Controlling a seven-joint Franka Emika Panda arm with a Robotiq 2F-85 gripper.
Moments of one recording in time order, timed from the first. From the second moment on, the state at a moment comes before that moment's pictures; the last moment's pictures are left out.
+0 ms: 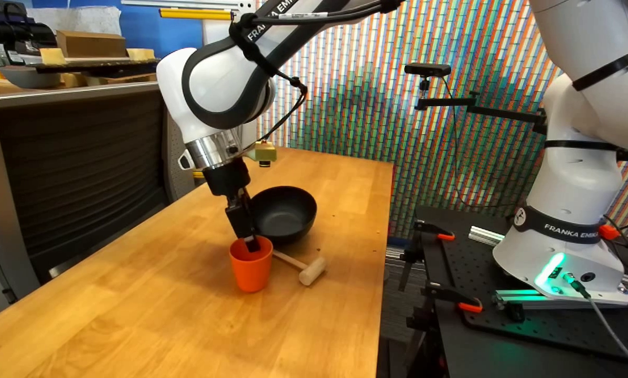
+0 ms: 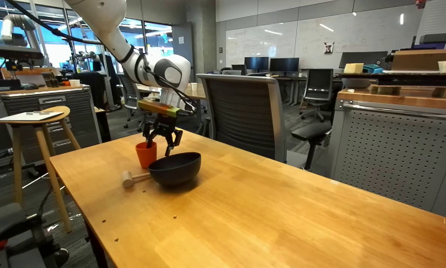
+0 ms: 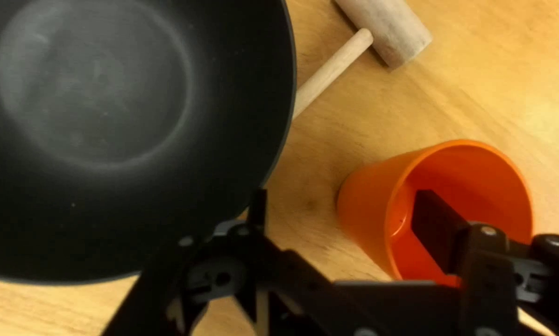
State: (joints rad) arm 0.13 0.68 0.12 -1.65 0.03 1.97 -0.26
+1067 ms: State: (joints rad) arm 0.06 0.61 0.11 -1.62 0.06 1.88 -0.25
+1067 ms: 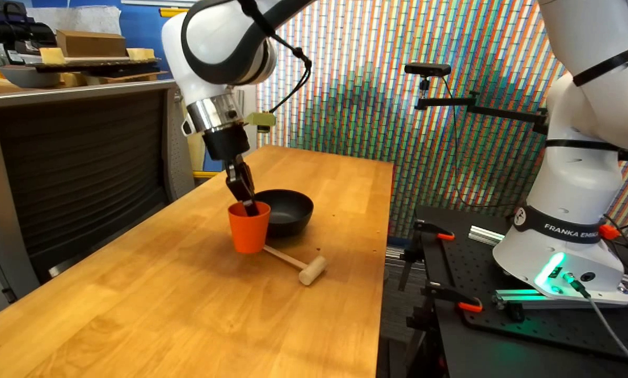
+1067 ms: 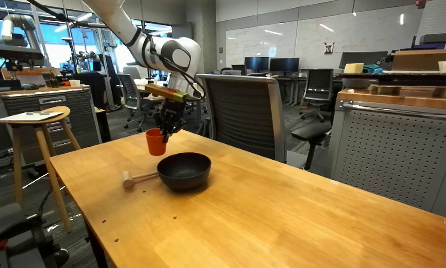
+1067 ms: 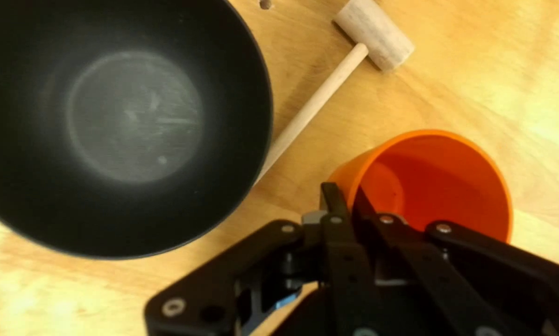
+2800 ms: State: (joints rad) arm -0.03 0.51 -0.01 -1.87 -0.04 2.15 -0.09
